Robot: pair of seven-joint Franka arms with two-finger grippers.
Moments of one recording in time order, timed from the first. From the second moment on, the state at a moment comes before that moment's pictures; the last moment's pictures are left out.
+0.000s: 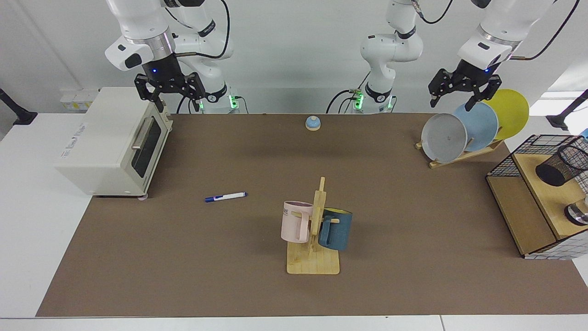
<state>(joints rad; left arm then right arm) -0.07 -0.07 0.02 -1.55 -0.04 1.48 0.11 0.08 -0.10 0.03 -1.63 0.01 1.56 0.11</state>
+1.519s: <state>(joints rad) -0.07 -0.07 0.03 -1.55 -0.04 1.45 0.11 0.10 -0.04 0.04 -1.71 0.02 1.67 0.43</state>
